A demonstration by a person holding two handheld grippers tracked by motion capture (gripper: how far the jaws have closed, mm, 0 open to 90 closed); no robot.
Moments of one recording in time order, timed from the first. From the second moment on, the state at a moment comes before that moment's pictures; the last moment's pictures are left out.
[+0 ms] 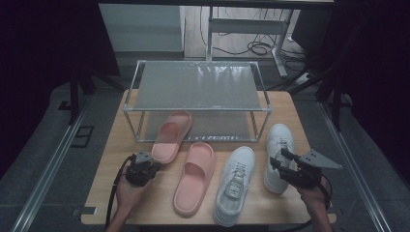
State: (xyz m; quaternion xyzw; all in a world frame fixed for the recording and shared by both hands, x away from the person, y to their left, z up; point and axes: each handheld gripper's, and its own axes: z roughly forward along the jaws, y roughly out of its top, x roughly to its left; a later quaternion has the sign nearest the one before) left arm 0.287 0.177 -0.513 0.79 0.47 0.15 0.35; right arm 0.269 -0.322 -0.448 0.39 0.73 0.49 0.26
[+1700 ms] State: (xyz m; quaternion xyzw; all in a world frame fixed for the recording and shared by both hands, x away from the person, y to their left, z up) left arm 0.345 0.147 -0.515 0.80 0.47 0.16 0.34; right arm 0.269 -0.322 -0.448 0.39 0.73 0.49 0.26
